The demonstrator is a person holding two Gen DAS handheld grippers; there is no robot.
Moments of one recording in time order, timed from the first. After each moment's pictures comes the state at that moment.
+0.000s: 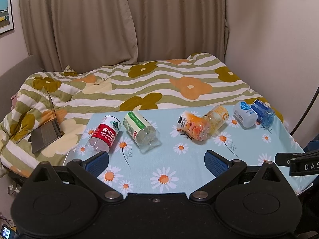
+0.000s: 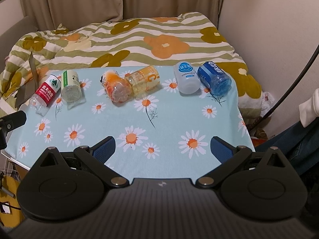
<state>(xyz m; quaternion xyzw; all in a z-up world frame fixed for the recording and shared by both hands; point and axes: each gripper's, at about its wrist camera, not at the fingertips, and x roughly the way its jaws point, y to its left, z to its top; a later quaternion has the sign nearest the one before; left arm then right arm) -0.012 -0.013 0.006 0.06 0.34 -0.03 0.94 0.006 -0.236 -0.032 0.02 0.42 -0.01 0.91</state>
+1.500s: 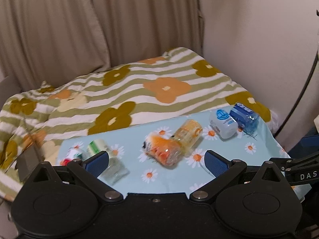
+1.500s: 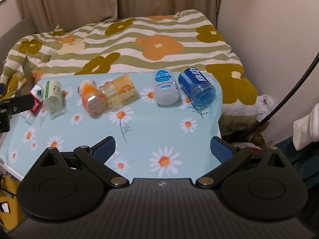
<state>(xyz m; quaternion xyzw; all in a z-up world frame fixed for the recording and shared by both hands) 0.070 -0.091 0.019 0.11 0.36 -0.10 0.92 0.051 -0.301 -0.037 0.04 0.43 0.00 0.90</state>
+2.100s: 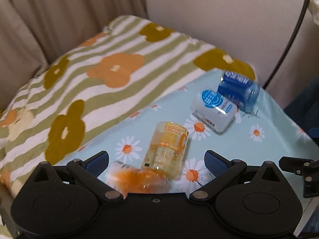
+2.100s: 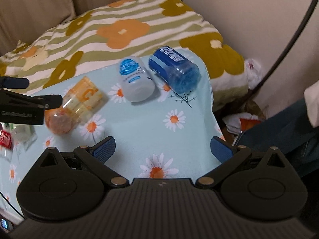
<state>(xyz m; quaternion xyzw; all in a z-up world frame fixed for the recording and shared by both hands) 0.222 -0.156 -0.060 0.22 0.44 -0.25 0.83 0.114 -0.324 -0.088 0.13 0.49 -0.11 0.86</state>
